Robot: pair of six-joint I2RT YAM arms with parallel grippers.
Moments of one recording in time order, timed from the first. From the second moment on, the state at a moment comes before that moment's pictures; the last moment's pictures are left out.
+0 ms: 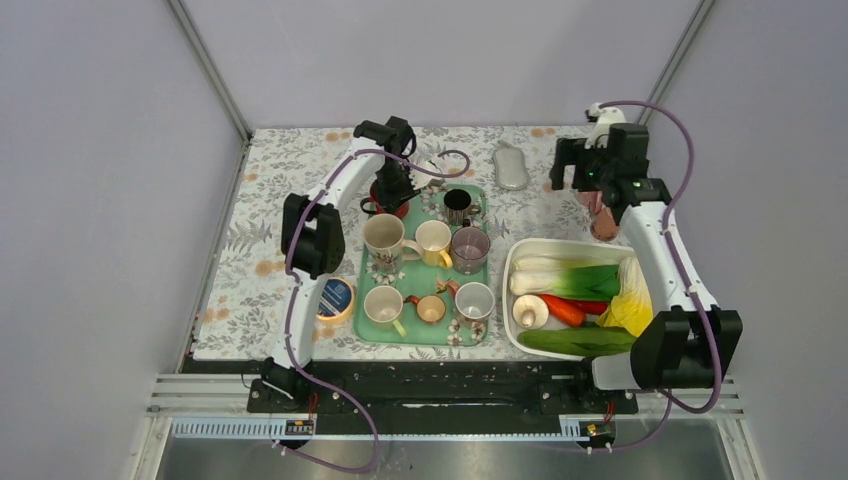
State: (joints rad) left arm -0.40 2.35 2.26 -1.33 0.20 0.84; right arm 0.06 1.38 1.26 -0.42 -0.16 0.01
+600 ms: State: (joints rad) left arm -0.41 2.38 2.26 -1.25 0.17 0.85; right arm -0.16 1.79 1.42 -0.50 0.02 -0.20
